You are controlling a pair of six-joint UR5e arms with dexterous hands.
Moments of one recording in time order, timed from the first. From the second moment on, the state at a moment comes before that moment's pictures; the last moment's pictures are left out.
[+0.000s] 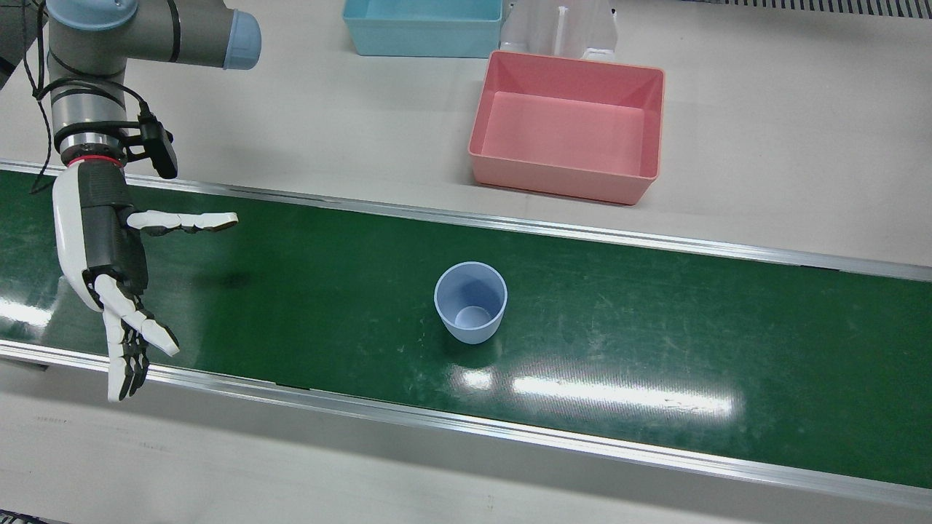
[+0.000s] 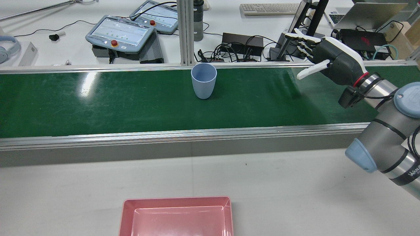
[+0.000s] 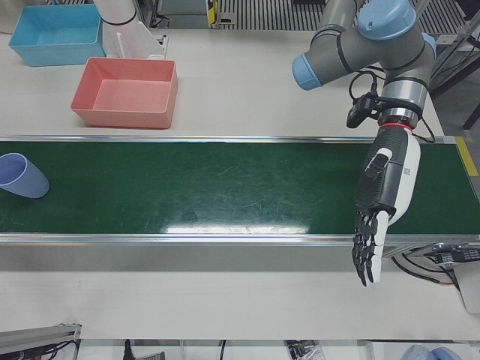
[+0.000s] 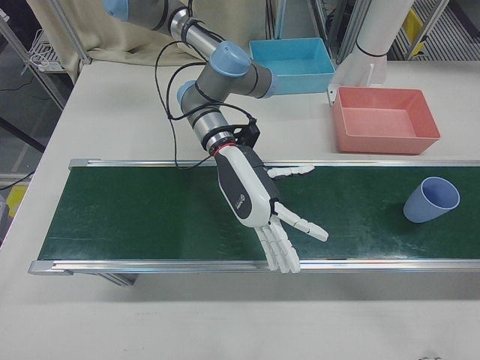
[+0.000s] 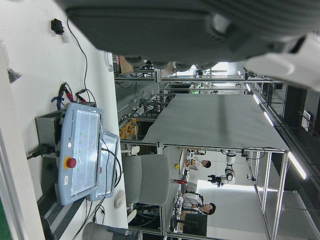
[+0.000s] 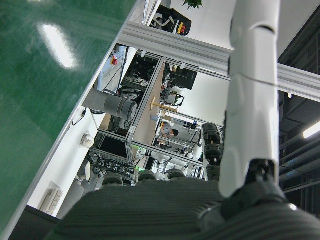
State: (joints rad) left arm -1.45 -1.85 -1.63 0.27 1.81 -0.01; right arm 1.04 -1.32 1.81 -3.34 -1.43 -0.39
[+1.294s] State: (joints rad) left arm -1.45 -1.85 -1.63 0.27 1.81 -0.01; right arm 0.85 -1.19 1.93 -3.70 -1.24 -0.25
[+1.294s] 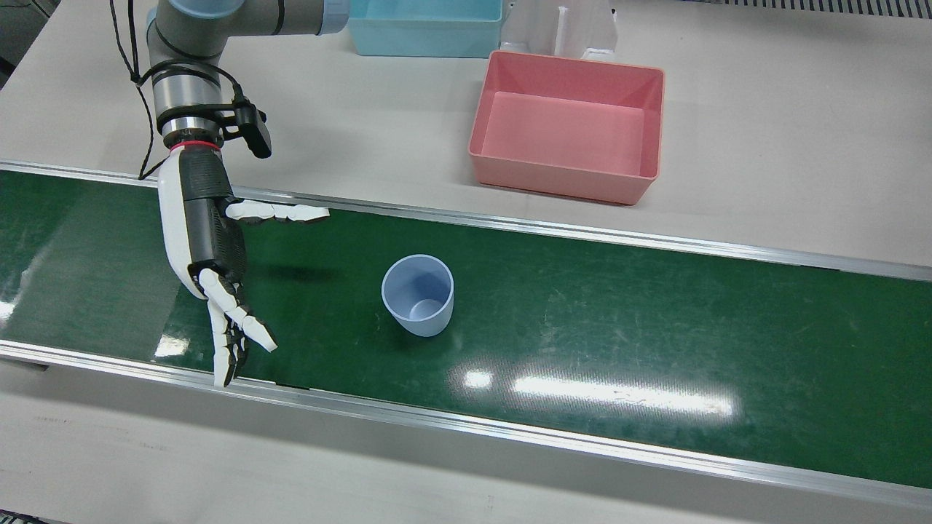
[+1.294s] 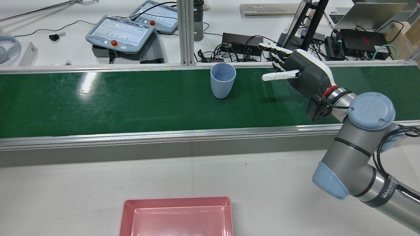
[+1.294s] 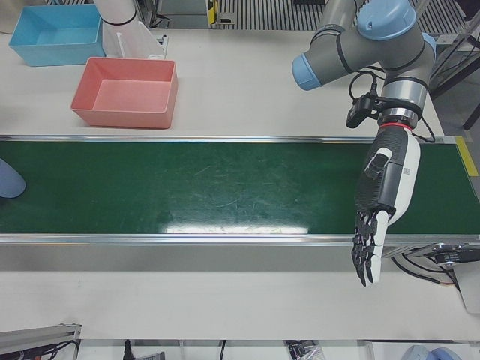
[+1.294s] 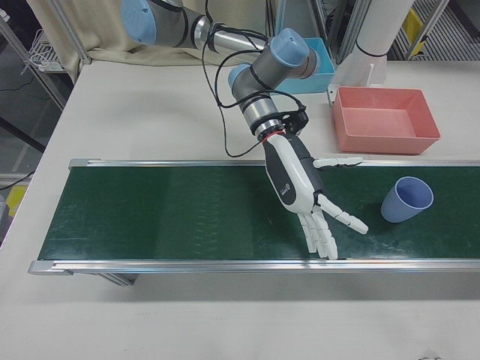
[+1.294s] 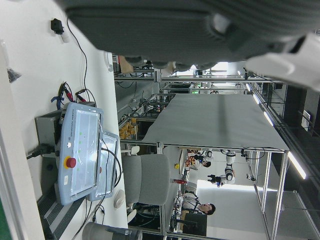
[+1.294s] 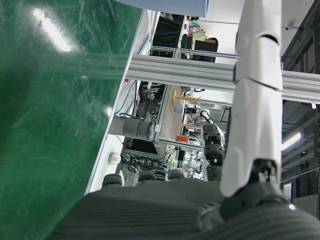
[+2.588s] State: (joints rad) left arm -1.45 -1.85 -1.63 0.27 1.81 -0.01; right arm 0.80 -1.21 1.93 -3.70 -1.17 -0.44
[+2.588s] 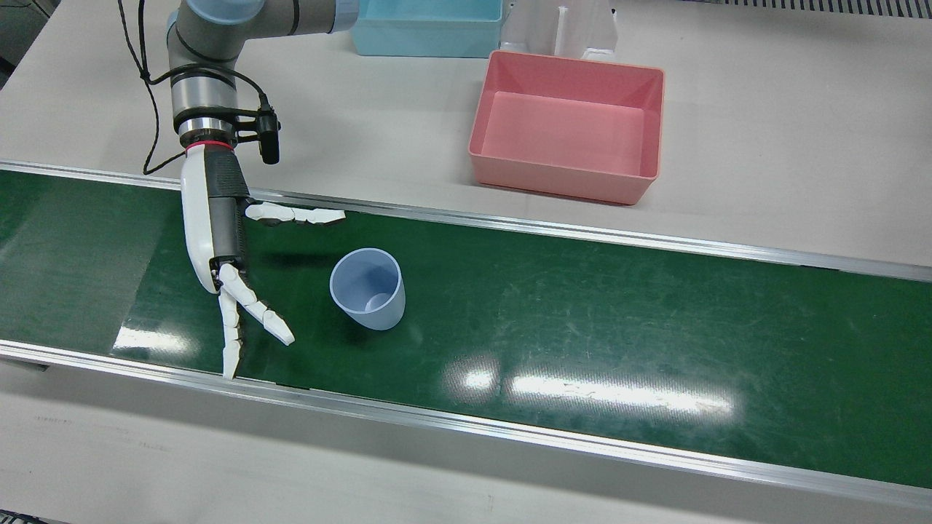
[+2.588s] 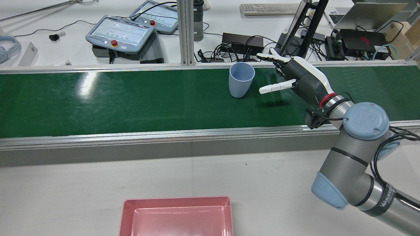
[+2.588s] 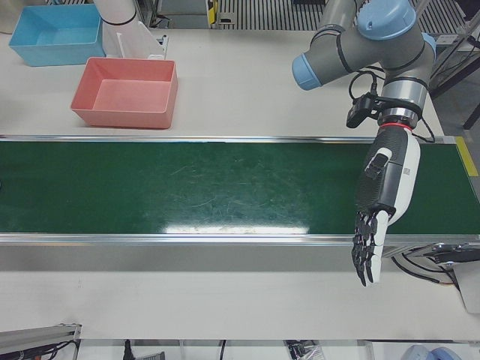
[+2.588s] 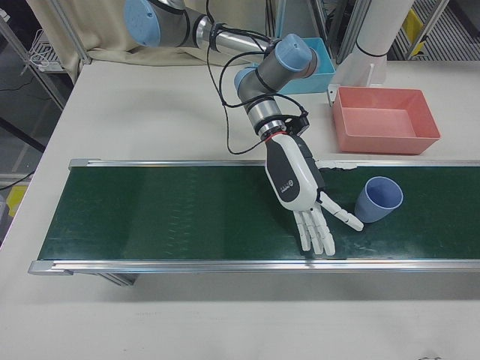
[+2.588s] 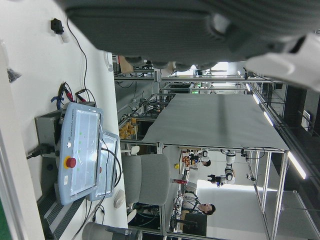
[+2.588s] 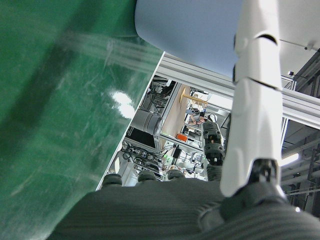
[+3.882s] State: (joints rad) left arm -1.45 -1.85 -1.63 0.27 1.81 -0.01; right arm 0.79 -1.21 1.93 -3.70 -1.15 -0.45
